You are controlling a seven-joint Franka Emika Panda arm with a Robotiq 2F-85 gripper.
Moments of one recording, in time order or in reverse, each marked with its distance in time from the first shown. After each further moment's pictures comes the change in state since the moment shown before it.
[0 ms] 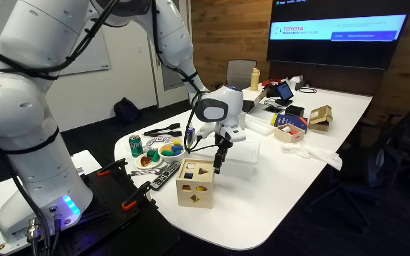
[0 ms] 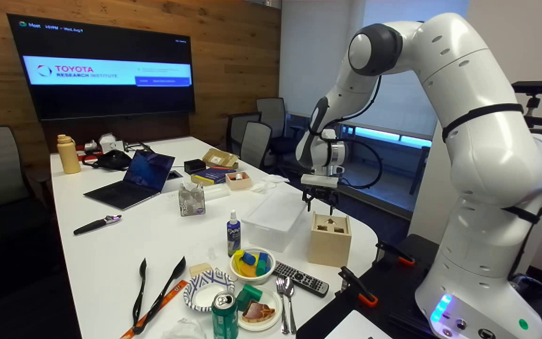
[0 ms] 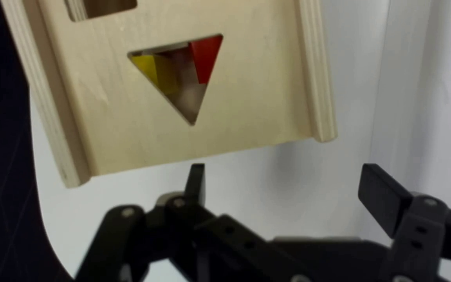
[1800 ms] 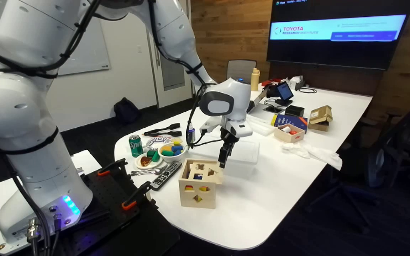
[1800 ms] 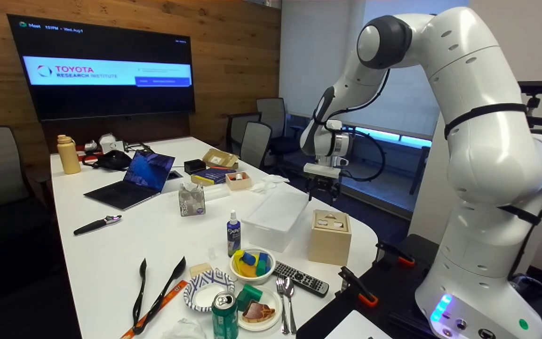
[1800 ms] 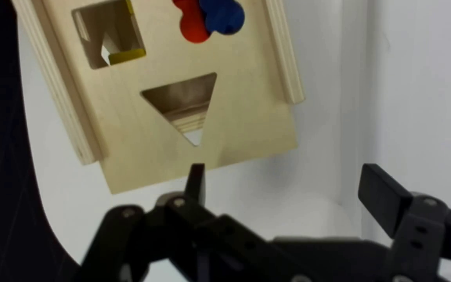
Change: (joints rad) arm -0.057 -0.059 0.012 0.015 0.044 -0.034 -0.012
